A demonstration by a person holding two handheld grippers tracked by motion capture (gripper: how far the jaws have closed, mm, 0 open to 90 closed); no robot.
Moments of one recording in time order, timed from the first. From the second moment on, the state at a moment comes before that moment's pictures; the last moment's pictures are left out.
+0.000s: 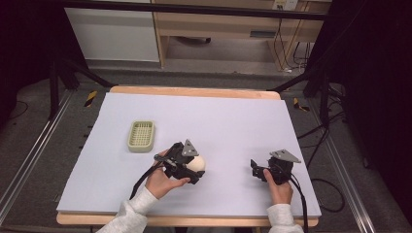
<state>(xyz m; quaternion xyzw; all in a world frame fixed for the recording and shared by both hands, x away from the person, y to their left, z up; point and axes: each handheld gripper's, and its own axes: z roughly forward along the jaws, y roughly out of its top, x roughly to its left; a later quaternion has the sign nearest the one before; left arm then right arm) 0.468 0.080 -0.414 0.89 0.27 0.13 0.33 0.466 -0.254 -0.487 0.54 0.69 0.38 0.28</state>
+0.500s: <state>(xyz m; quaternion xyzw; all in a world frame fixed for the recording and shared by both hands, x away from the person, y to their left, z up) 0.474 0.102 -0.406 0.88 0.29 0.14 0.35 0.465 -0.254 -0.487 0.54 0.69 0.38 0.28</state>
